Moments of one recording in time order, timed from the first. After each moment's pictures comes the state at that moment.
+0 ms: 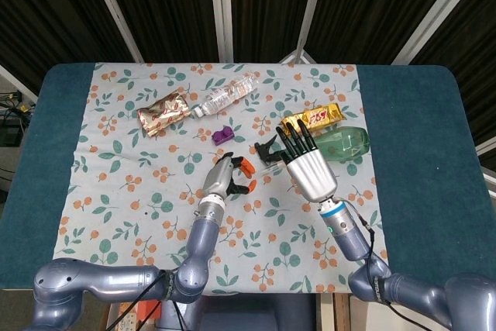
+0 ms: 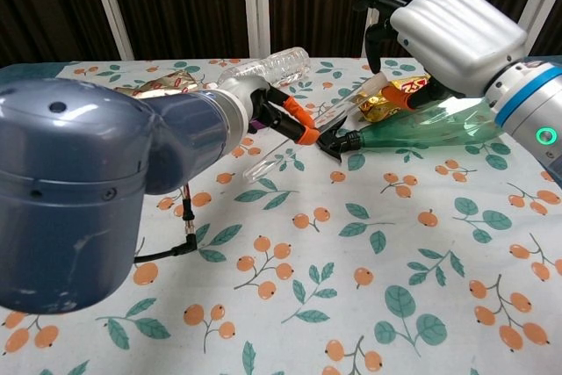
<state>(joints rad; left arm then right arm) -1.00 -2.02 -0.62 -1.52 0.36 1.22 0.44 0.68 -1.72 0.19 -1.18 -1.58 1.37 -0.44</state>
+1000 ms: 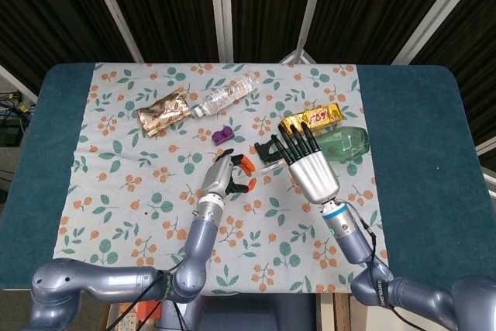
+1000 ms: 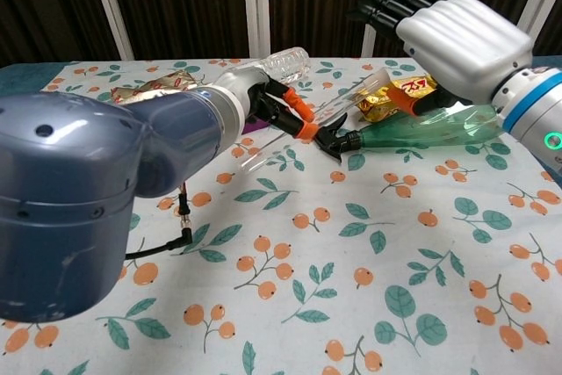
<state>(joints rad) -0.99 -2.00 -0.59 -1.52 0.43 1.22 0.41 0.65 -1.69 0.18 -1.25 -1.54 1.34 -0.50</state>
